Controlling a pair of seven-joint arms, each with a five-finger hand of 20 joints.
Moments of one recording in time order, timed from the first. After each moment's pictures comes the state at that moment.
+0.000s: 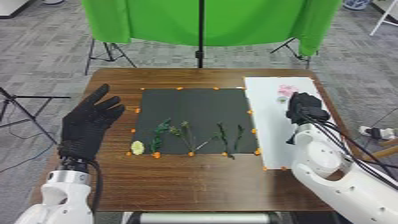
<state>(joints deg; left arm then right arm) 123.6 -57.6 -91.3 -127.9 35.1 14.2 17.0 -73.7 -39.5 45.1 -100.4 -133.7 11.9 47.0</state>
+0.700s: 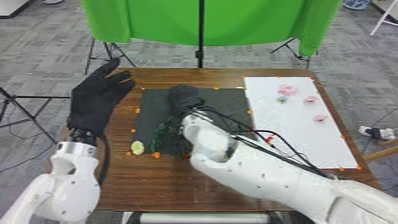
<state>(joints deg) 109.8 -56.4 -86.9 -124.6 36.2 11.8 13.5 -48.5 -75.1 17.1 -83.1 -127.7 8.8 37.9</state>
